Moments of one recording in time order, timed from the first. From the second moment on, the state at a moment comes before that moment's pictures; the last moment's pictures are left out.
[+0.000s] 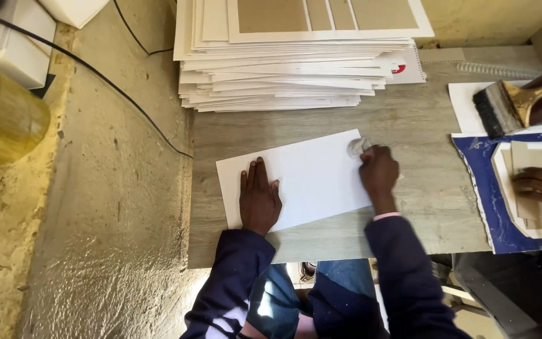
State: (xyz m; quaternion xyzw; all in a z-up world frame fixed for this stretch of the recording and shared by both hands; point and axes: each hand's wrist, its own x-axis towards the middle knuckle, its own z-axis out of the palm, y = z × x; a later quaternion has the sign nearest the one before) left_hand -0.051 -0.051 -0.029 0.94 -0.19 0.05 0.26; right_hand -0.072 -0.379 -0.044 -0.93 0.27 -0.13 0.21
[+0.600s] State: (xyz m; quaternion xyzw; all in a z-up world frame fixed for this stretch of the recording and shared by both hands) left_hand -0.051 -0.053 -0.032 0.95 -0.19 0.03 0.23; right_hand -0.062 -0.375 -0.070 -0.94 0.07 -0.07 0.31
